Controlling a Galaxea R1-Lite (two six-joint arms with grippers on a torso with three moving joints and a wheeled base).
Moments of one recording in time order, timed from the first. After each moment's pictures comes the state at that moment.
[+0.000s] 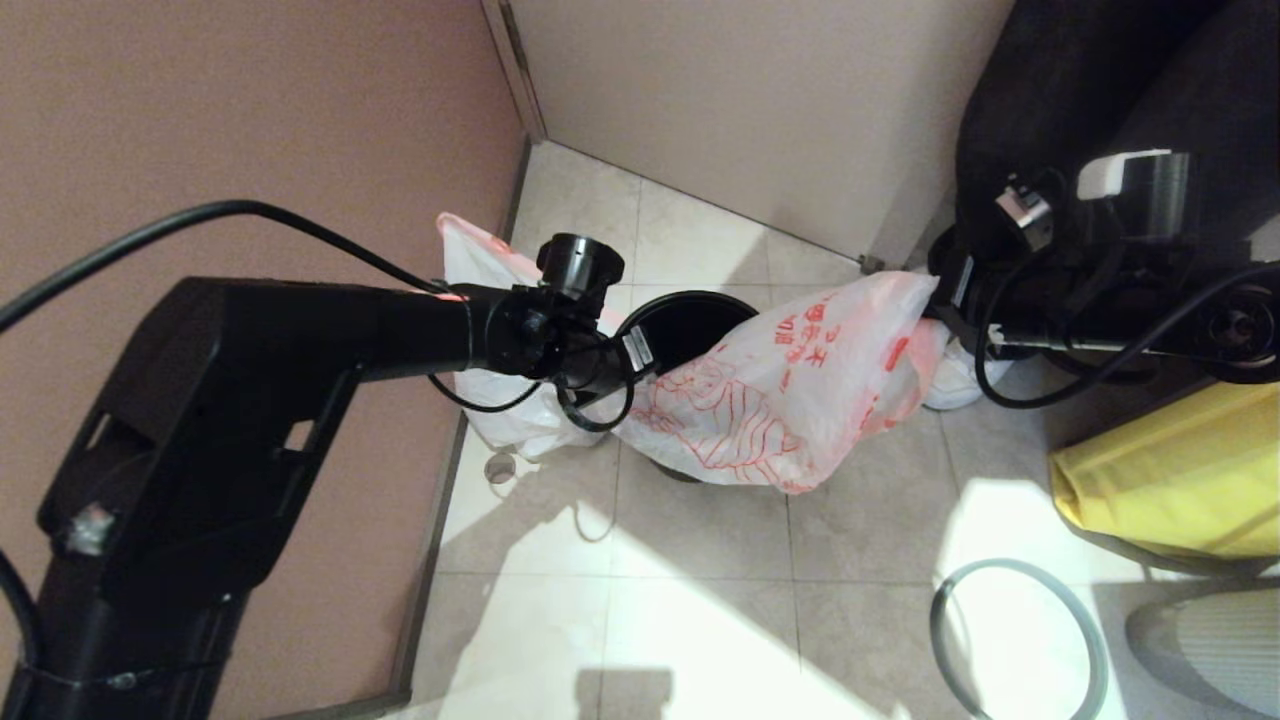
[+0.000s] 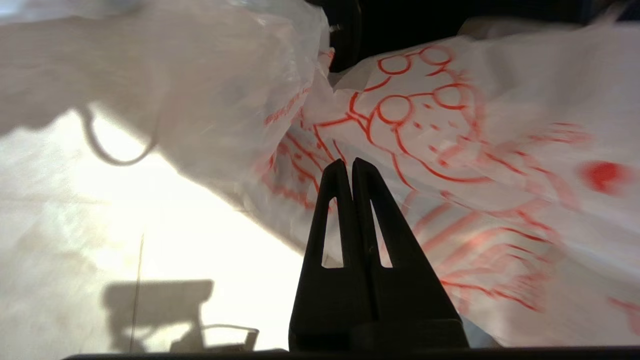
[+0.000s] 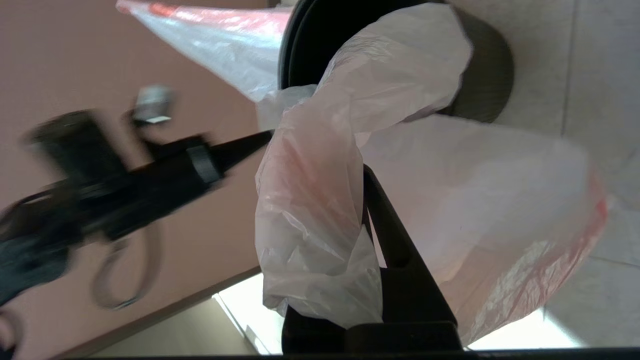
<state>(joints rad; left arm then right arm) -0.47 2.28 -1.94 0.28 0.07 -0.64 0.17 1.85 -1.40 -0.18 0.48 0.58</state>
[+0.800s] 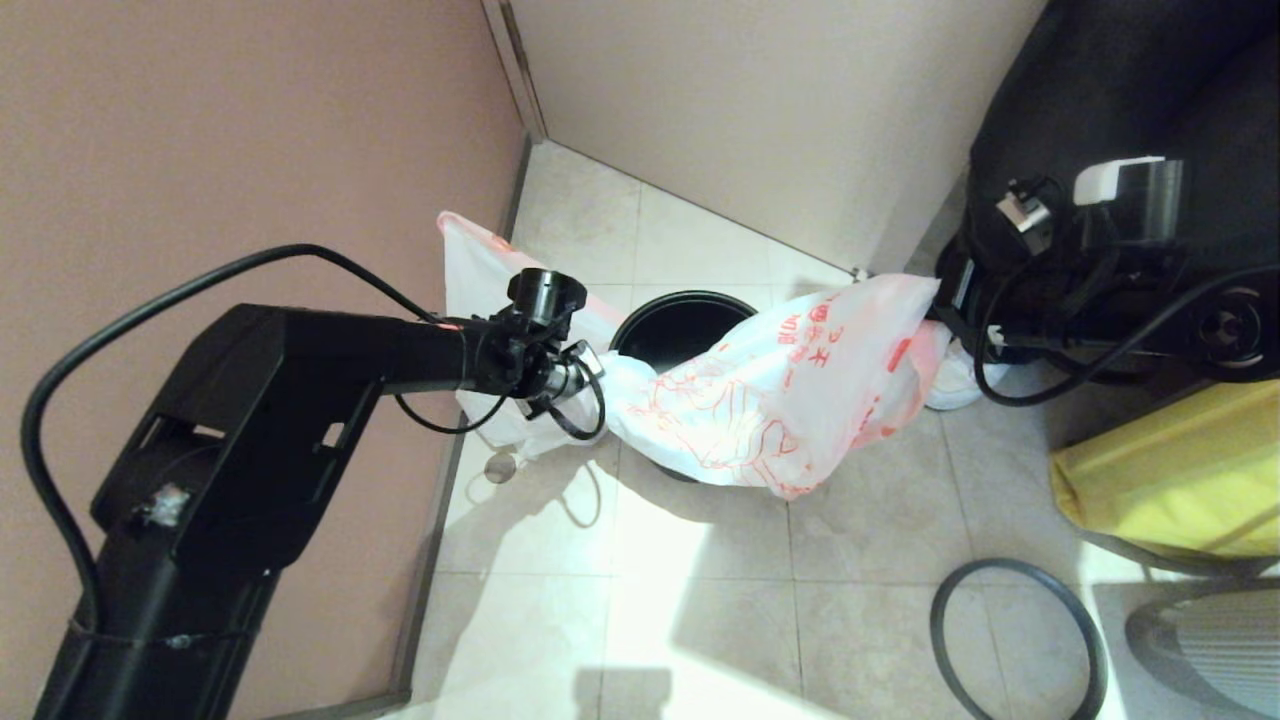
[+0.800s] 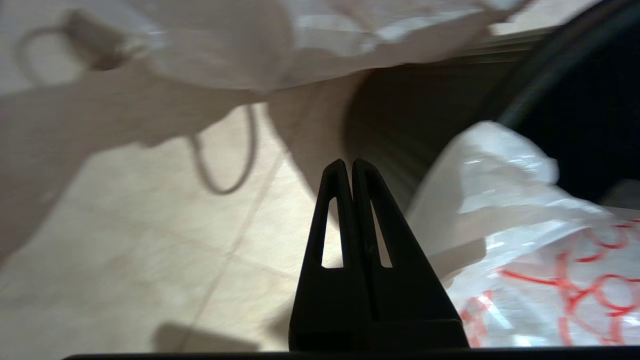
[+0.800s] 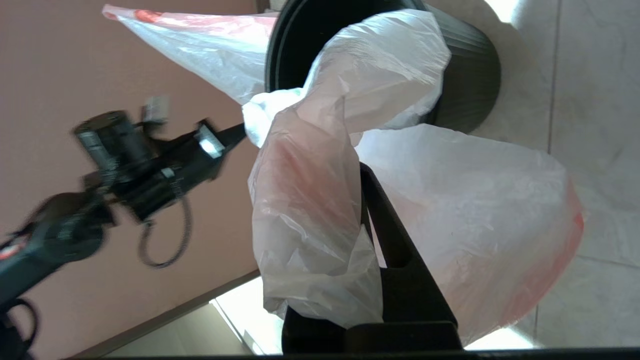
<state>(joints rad) -0.36 2.40 -1.94 0.15 0.25 -0.70 0.15 1.87 -1.41 -0.18 0.49 0.59</state>
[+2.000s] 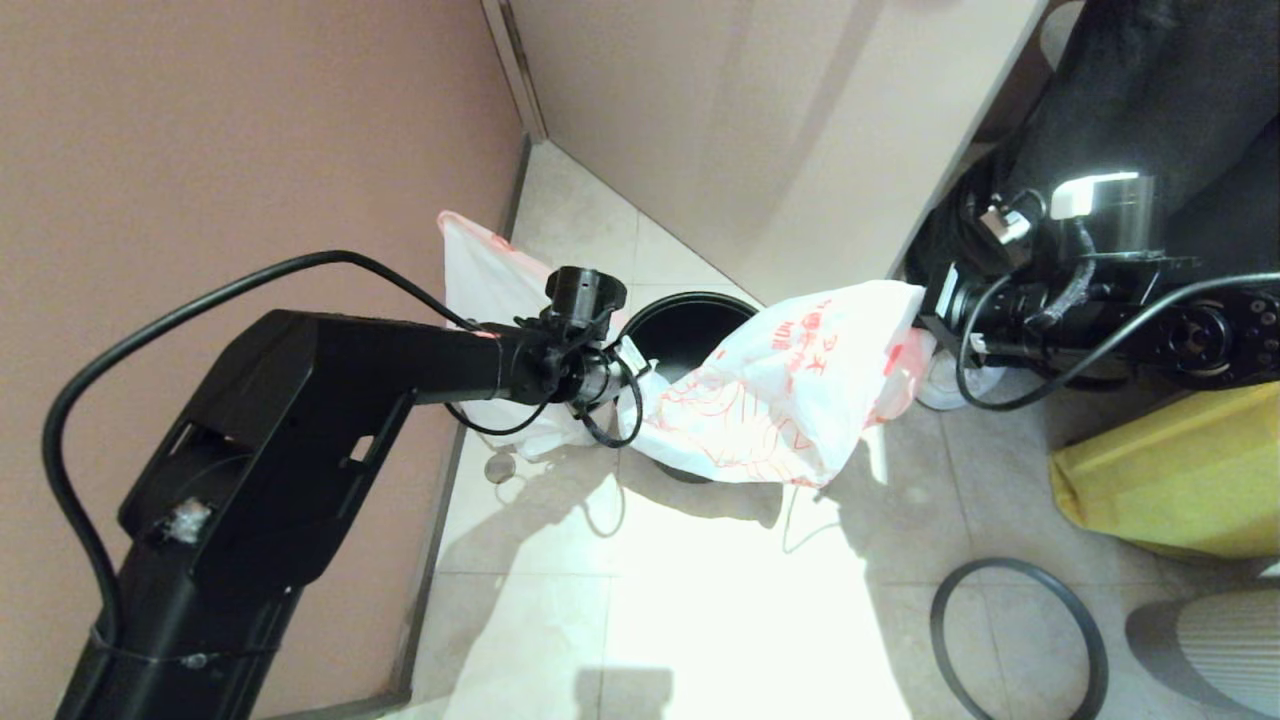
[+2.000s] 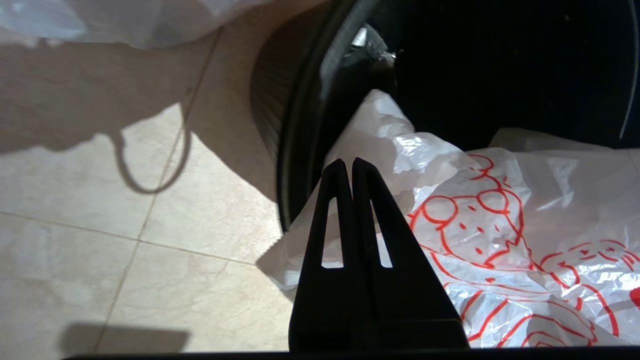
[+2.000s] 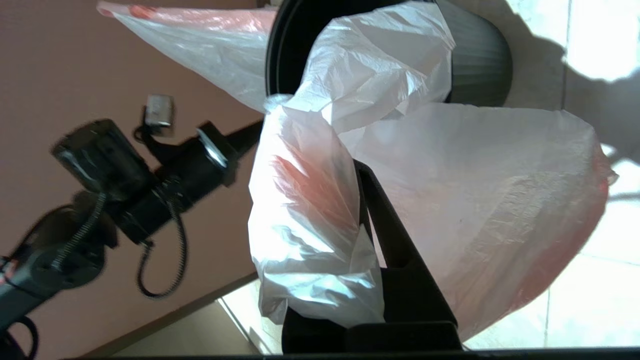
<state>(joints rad) -0.45 2.40 -1.95 0.10 0.18 -0.77 0.17 1.91 -1.42 -0.21 0.49 0.61</state>
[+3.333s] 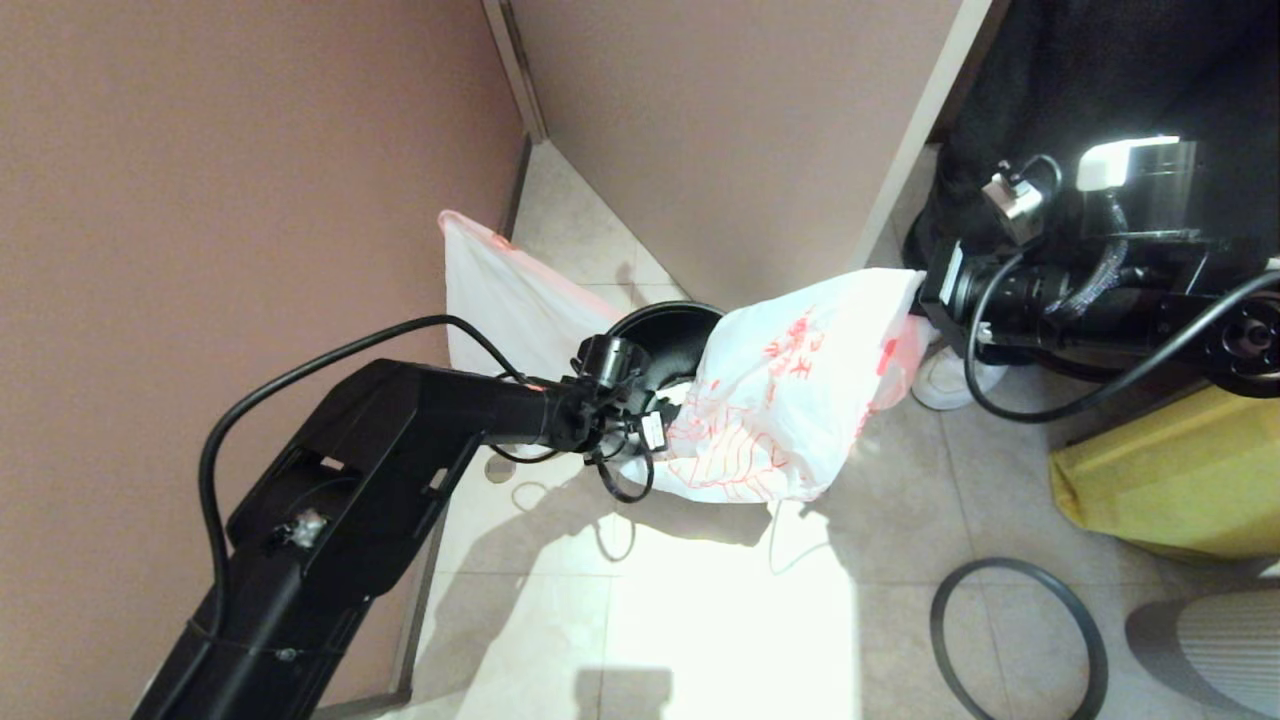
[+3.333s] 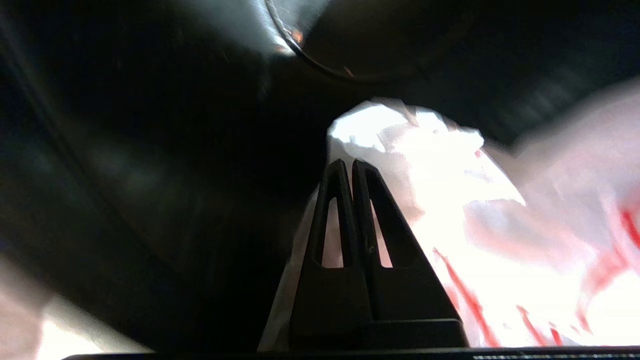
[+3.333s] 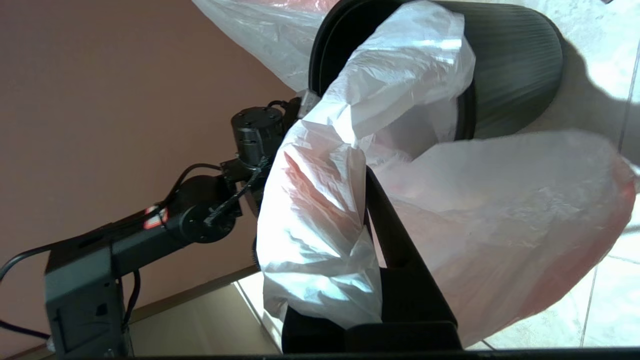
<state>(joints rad) -0.46 2.54 -1.97 0.16 0.08 -0.43 0.24 1.80 -1.35 -0.22 0.49 0.62</state>
